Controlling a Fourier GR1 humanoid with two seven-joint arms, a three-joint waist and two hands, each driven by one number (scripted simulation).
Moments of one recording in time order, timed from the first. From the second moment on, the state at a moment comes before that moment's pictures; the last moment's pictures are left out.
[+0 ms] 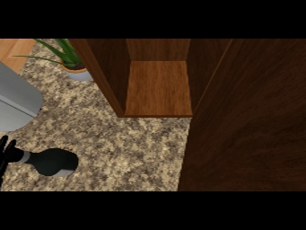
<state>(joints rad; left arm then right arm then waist) 0.29 0.10 0.38 -1.73 0.36 -0.38 -0.11 -0.60 -0.24 0.02 -2.49 -0.09 -0.15 1.02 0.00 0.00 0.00</state>
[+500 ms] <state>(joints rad) 0.23 0.12 0.39 -1.46 0.28 -0.44 -0.26 -0.60 -0.24 0.01 -2.49 -0.09 -0.15 1.02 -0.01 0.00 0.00</state>
